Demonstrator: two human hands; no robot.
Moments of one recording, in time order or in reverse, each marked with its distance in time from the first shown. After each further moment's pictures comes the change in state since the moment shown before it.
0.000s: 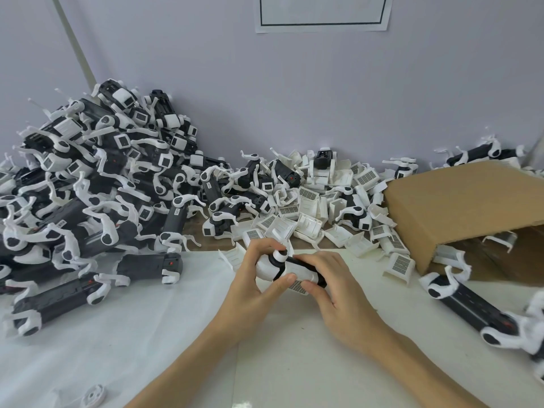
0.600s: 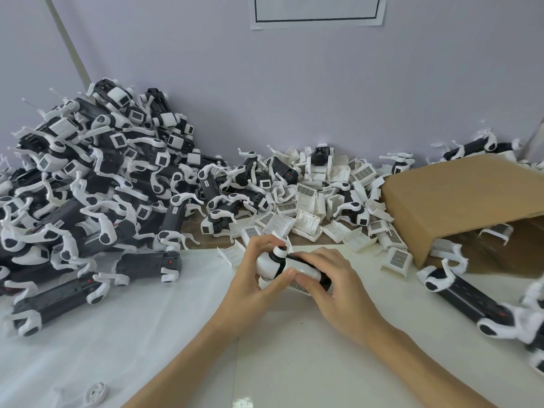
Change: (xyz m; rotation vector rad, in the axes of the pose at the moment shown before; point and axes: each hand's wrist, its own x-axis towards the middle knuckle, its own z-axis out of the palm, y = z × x) left_hand -0.001 0.004 0.000 -0.032 -0.035 -0.088; right_hand 0.002 -0.006 0.002 0.059 0.069 0.069
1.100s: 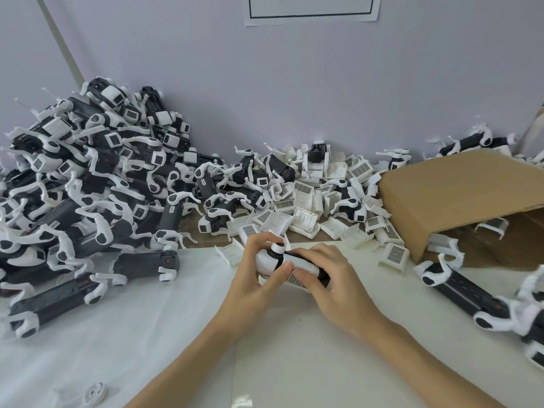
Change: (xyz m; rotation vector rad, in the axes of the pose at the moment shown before) left_hand -0.001 0.001 0.007 -0.031 0.033 -0.026; right_hand 0.002 -0.003 -0.001 0.070 -0.001 0.023
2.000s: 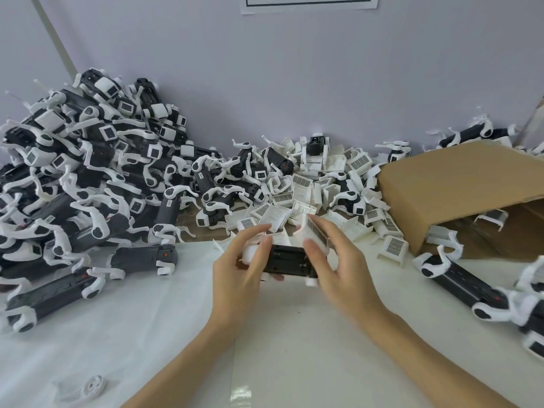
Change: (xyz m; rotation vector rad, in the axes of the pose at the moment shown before) left_hand 0.000 0.006 0.005 -0.004 0.287 -0.013; right_hand 0.003 -0.005 -0.001 0.168 0.187 0.030
